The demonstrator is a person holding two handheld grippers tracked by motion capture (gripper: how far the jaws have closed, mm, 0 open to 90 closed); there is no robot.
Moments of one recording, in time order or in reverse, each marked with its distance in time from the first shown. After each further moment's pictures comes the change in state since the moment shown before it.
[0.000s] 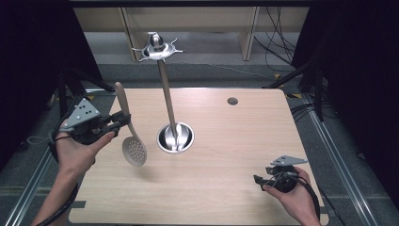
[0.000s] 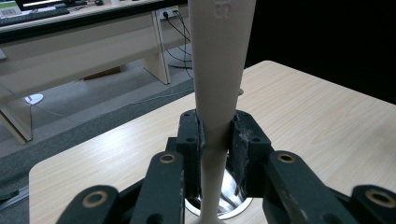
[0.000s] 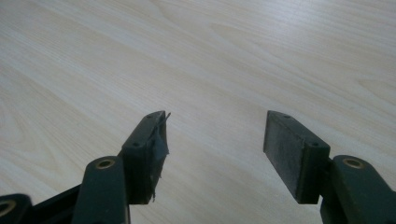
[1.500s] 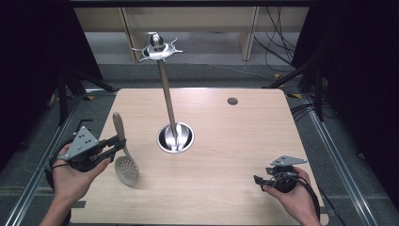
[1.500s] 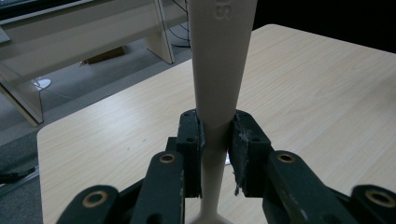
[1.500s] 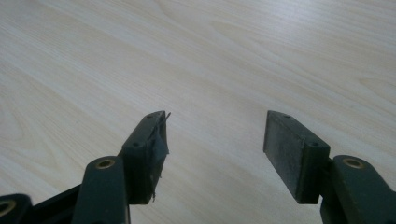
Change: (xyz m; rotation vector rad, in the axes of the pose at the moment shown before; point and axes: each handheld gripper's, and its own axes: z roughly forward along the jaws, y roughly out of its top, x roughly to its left) left arm -0.013 -0.054 -0.019 0.046 0.025 0.072; right arm 0.000 0.000 0.000 0.002 -0.003 -0.010
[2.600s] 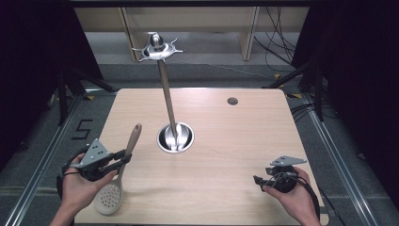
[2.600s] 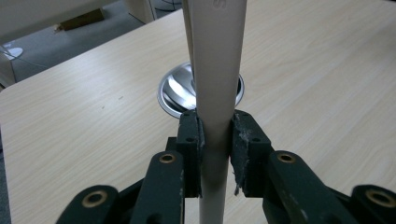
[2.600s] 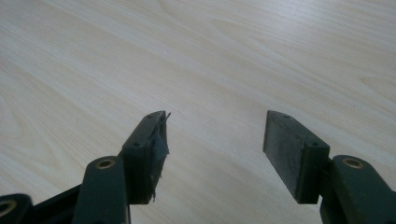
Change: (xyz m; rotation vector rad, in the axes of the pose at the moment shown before) left arm -0.005 -0.040 0.011 0.124 -0.060 0.009; right arm -0.001 -0.001 0.001 0.003 -0.005 -0.015
